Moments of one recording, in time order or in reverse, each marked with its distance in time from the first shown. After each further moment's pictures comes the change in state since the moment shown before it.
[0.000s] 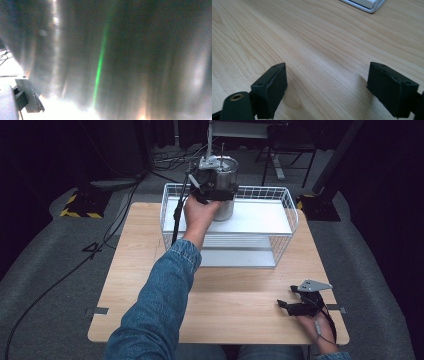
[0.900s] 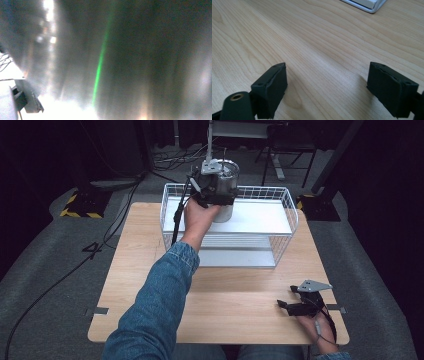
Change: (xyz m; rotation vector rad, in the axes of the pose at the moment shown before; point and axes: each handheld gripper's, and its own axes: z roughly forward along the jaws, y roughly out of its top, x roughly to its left) left arm -0.002 -0.007 0.000 0.004 -0.009 0.049; right arm 0.000 0.000 0.000 0.000 0.003 -0.003
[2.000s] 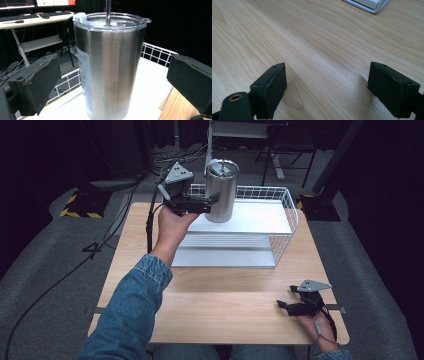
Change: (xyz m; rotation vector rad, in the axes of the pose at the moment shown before) left arm 0.004 -0.009 -0.094 -0.125 -0.048 0.034; right arm -0.001 0.001 0.001 0.003 0.011 -0.012
